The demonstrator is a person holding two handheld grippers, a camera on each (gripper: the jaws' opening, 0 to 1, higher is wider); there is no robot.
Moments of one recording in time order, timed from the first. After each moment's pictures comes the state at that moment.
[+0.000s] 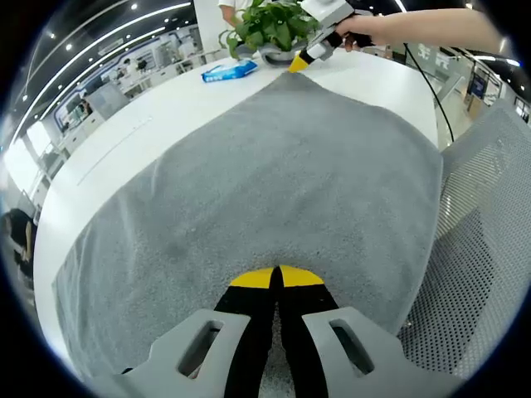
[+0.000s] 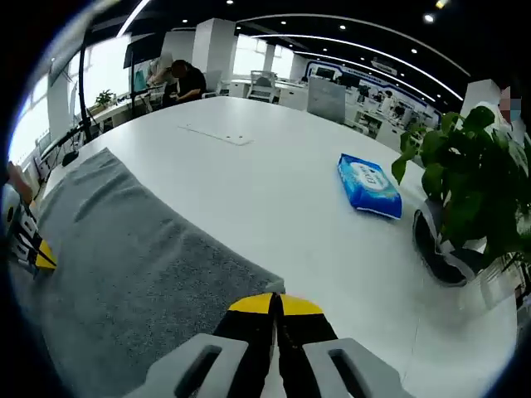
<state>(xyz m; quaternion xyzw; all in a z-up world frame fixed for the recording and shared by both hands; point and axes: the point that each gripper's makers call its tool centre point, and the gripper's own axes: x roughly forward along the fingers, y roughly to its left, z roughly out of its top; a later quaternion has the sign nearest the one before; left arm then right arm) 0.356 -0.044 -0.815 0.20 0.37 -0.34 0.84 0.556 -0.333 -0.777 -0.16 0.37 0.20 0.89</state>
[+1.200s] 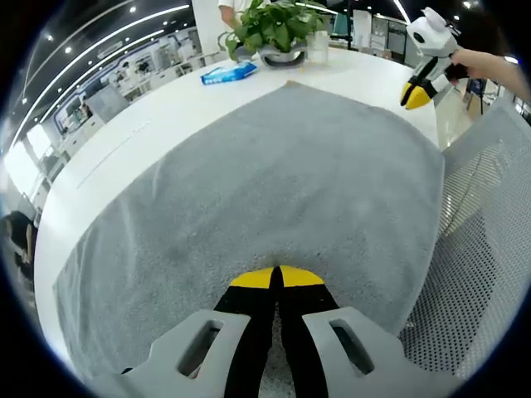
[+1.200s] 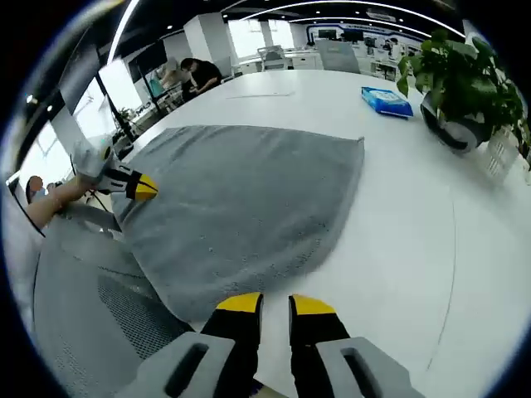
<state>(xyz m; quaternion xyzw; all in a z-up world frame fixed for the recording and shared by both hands) 0.361 -0.046 -0.816 0.19 0.37 -0.34 0.84 0.314 -0.328 -0.790 0.02 0.47 0.27 0.84</state>
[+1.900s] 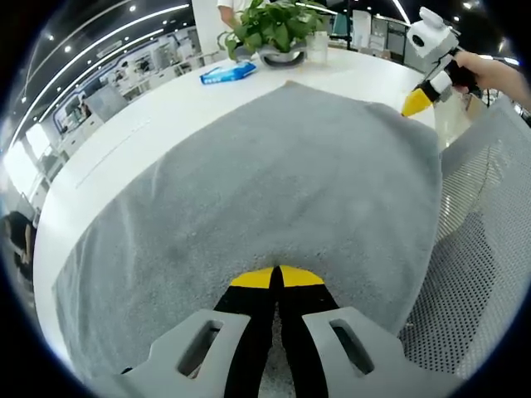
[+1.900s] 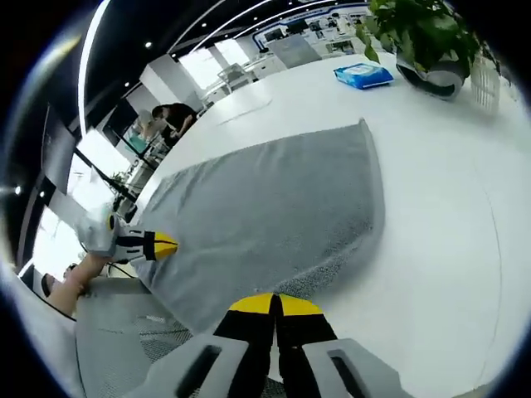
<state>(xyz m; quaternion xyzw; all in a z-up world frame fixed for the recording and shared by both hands) 0.360 -0.047 -0.815 0.20 0.37 -0.35 0.84 0.332 -0.286 -0.776 0.14 0.47 0.25 0.83</state>
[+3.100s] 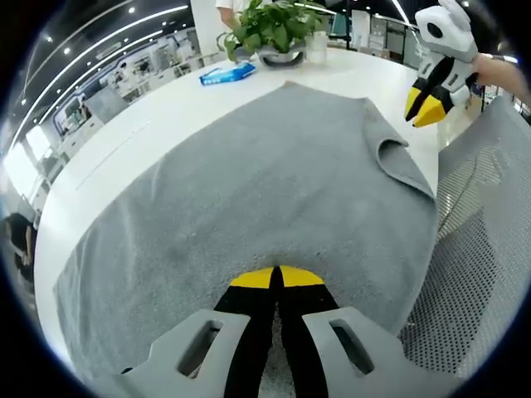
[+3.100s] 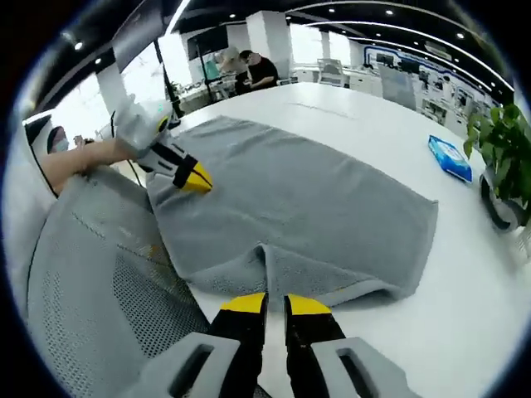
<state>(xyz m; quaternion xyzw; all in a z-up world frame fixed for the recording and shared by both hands) 0.361 -0.046 -0.814 0.20 0.36 -0.35 0.84 0.306 -0.246 -0.782 -0.17 0.41 0.39 0.80</state>
